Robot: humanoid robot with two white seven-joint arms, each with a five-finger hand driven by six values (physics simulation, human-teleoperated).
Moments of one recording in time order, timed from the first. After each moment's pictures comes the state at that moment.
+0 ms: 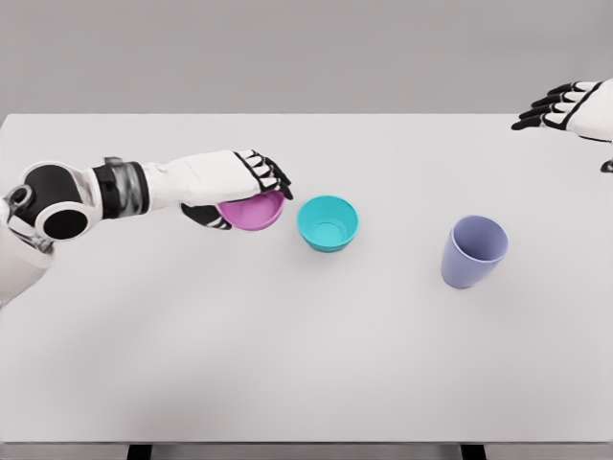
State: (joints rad) left arm -0.70 0.63 -0.70 -1.60 -0.46 -0.38 -0.61; right arm -0.73 -1.12 0.51 -1.53 0.31 -0.61 0.61
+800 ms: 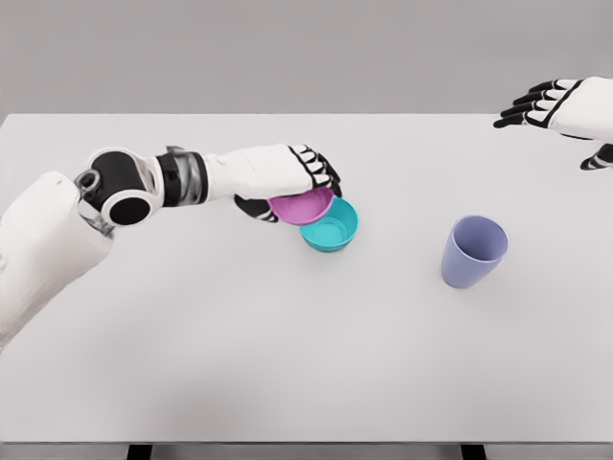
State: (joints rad) left arm -0.79 0.47 -0.78 -1.52 -0.53 -0.38 -0.61; right arm -0.74 -1.08 0.51 -1.53 0.31 -0.61 0.61
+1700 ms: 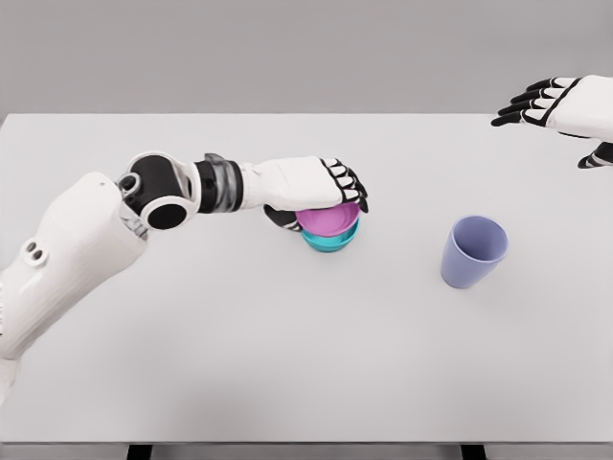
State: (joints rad) left arm -0.83 0.39 -0.85 -1.49 -0.58 -0.38 -0.61; right arm -0.74 -1.07 0.51 -1.53 0.31 -0.61 0.61
